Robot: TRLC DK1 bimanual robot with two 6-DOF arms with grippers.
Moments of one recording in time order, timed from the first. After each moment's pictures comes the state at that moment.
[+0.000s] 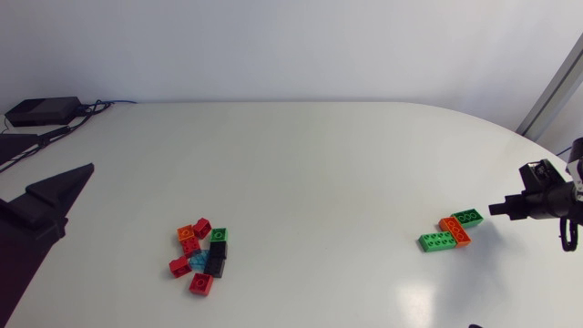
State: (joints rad) left arm 0.05 0.40 0.67 -0.51 0.23 0.45; right arm -0.58 1.70 0.89 -0.08 -0.15 -0.57
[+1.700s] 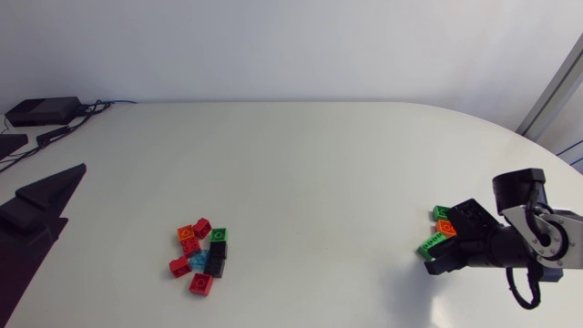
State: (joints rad) left arm 0.06 0.36 0.67 -0.53 0.22 0.45; right arm -0.13 1.26 0.45 -0.23 -0.20 -0.45
